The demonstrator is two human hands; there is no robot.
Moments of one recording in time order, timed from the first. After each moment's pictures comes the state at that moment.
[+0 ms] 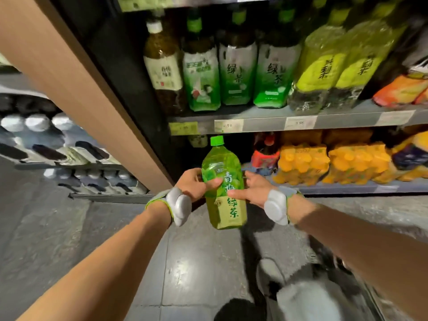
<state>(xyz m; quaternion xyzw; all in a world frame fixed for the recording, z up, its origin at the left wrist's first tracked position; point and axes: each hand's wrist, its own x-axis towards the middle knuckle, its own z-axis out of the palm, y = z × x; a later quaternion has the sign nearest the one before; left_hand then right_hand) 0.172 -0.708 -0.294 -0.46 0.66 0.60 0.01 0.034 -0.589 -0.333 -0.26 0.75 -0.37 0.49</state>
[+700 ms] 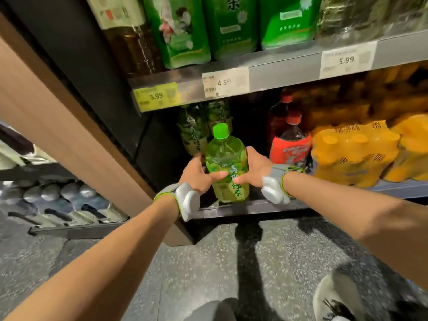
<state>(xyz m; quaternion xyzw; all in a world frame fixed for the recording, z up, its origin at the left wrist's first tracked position) 0.104 -0.790 -0.502 -0.38 0.76 0.51 -0.13 -0.039 -0.690 -0.517 -0.39 0.82 -0.29 0.30</state>
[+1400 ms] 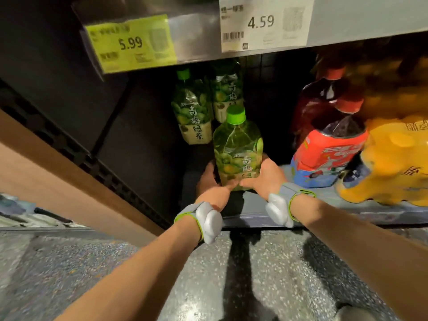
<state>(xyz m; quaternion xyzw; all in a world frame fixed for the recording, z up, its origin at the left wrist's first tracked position) 0.058 -0.826 -0.630 -0.46 0.68 0.55 -0.17 -0.060 -0.744 -0.618 -0.29 0.84 -0.35 0.29</state>
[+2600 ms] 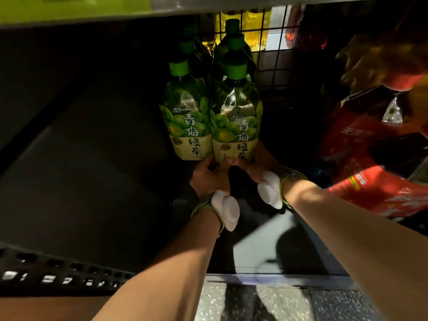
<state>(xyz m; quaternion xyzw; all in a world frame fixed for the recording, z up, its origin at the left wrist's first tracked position) -0.025 -0.899 -0.669 -0.54 0.59 0.50 -0.33 -0.135 -0.856 -0.656 -0.36 0.80 -0.41 0.27</state>
